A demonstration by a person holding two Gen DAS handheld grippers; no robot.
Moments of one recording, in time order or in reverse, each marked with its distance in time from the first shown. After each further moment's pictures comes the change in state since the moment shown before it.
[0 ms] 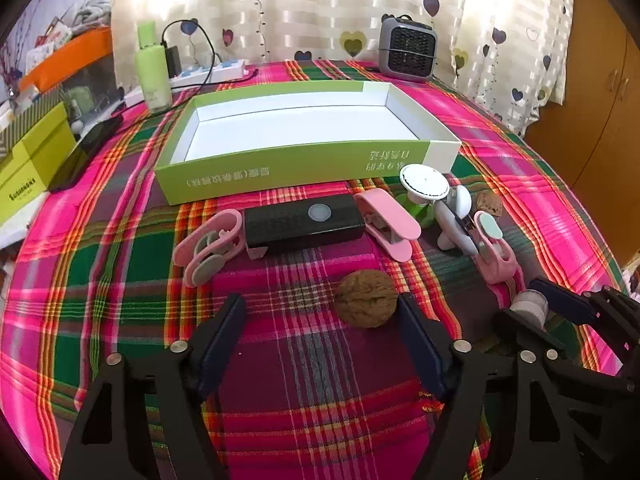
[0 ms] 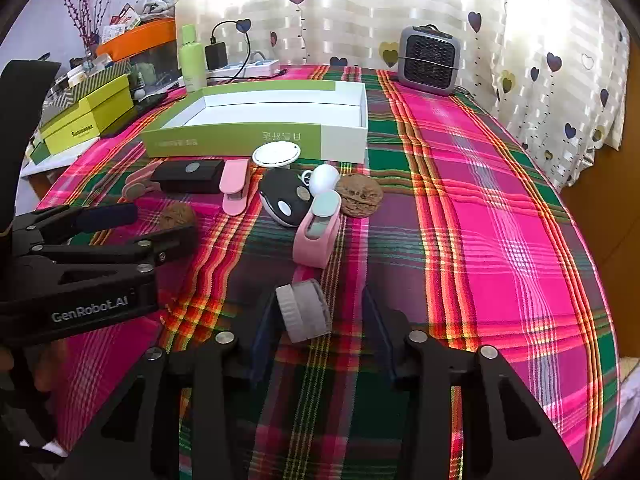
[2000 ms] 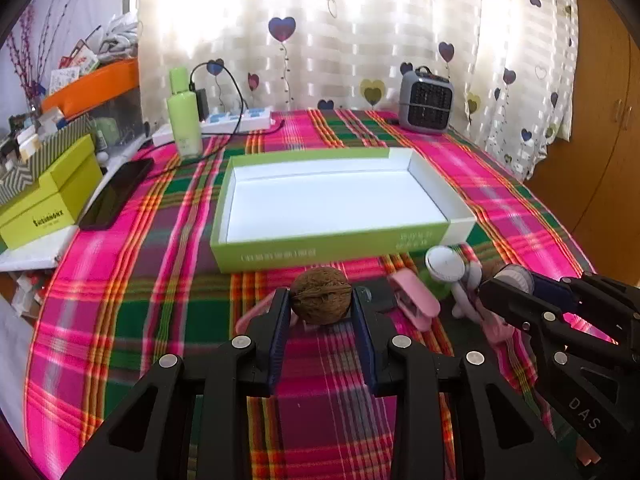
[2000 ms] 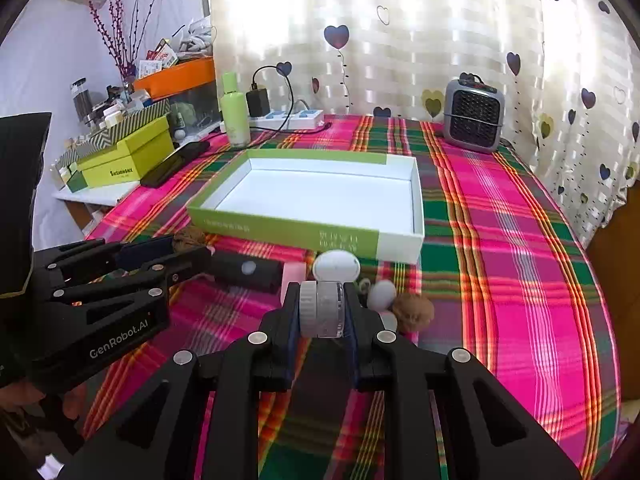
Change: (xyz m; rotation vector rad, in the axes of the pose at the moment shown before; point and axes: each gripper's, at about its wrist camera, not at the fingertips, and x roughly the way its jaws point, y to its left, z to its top) left arm -0.034 0.024 0.033 -0.036 -0.137 0.041; right arm -0.010 0.018 0.060 -0.034 -0.127 0.145
